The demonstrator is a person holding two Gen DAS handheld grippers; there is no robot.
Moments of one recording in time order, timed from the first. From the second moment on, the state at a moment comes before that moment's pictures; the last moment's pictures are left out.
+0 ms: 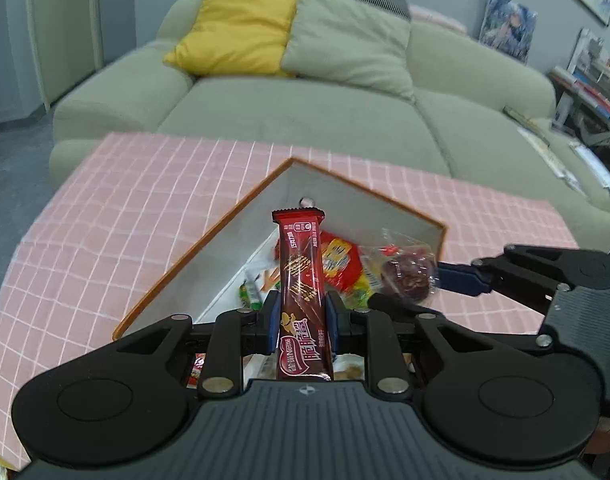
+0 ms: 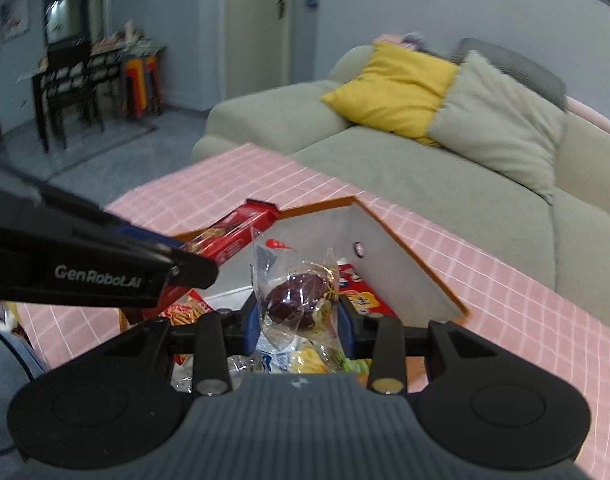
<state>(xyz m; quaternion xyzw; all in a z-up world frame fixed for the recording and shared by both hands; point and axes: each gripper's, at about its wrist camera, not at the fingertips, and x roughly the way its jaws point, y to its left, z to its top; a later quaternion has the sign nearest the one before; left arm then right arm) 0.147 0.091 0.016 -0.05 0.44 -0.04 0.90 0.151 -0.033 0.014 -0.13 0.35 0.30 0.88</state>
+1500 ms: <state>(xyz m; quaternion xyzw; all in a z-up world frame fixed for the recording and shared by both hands) 0.186 0.095 -0.034 -0.01 0.54 -0.06 0.84 0.223 -0.018 -0.042 -0.18 0.51 0.30 0.79</state>
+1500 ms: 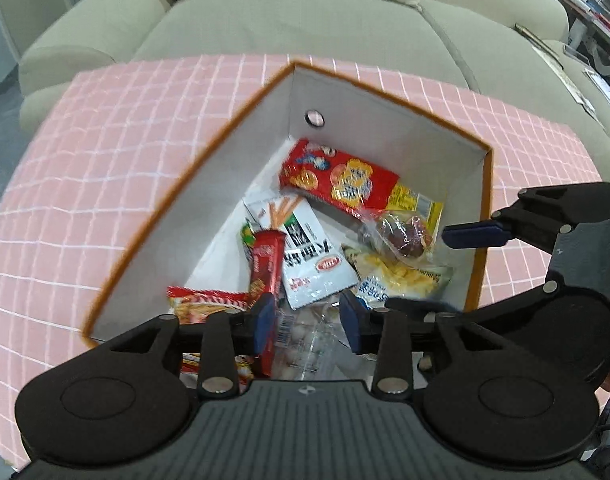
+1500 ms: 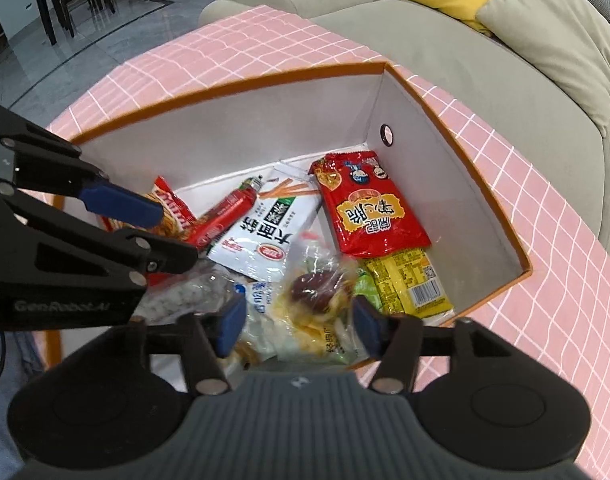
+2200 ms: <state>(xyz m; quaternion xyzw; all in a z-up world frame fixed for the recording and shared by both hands) 0.075 0.068 0.106 0.04 0.25 0.03 0.97 0.117 -0.094 0.102 -0.04 0.31 0.24 0.92</state>
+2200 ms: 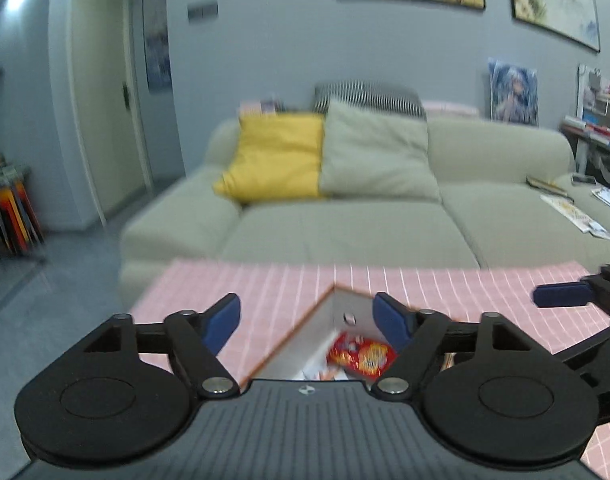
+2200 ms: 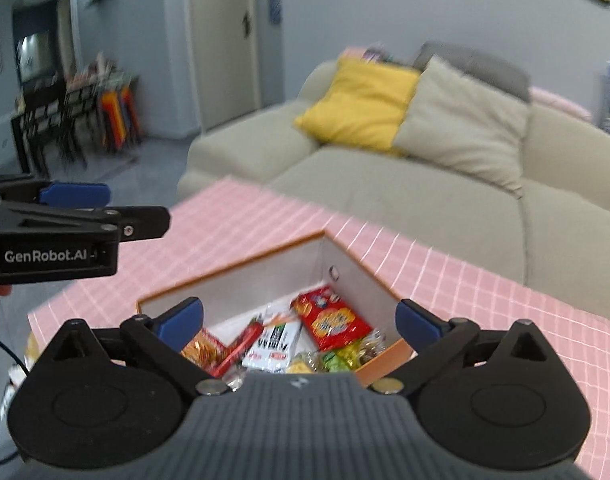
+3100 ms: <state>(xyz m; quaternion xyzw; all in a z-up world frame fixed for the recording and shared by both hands) 0.018 0.030 0.031 0.03 0.32 0.08 0.94 0.020 -0.134 0.033 -0.07 0.30 0.15 0.94</state>
